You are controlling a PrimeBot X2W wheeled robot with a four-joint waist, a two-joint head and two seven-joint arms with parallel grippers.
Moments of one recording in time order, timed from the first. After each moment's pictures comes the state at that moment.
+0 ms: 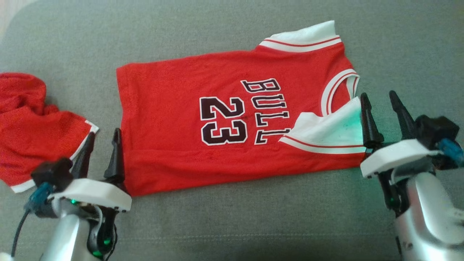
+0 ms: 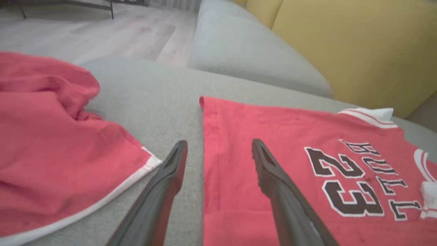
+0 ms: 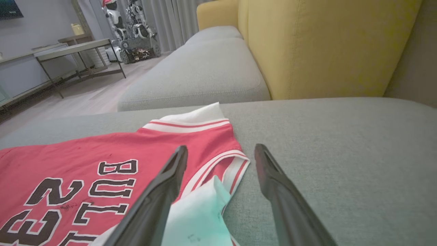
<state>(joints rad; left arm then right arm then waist) -0.16 0.19 -0.16 0.28 -0.45 0.00 -0.21 -0.31 -0.12 0.04 0.37 0.20 0.13 -0.09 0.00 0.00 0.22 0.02</state>
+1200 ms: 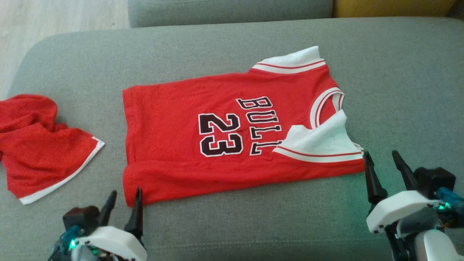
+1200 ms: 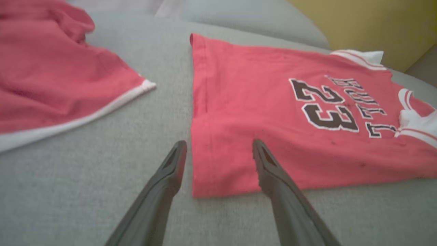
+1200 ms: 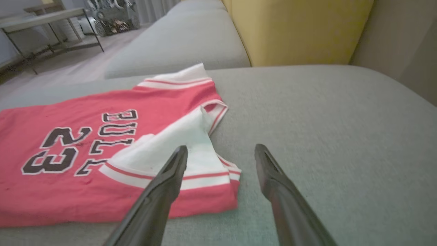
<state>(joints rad) 0.06 0.16 -0.18 0.24 -0.36 0.02 -0.16 0.01 -0.05 -0.06 0.10 0.11 0.13 0.08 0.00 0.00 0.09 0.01</state>
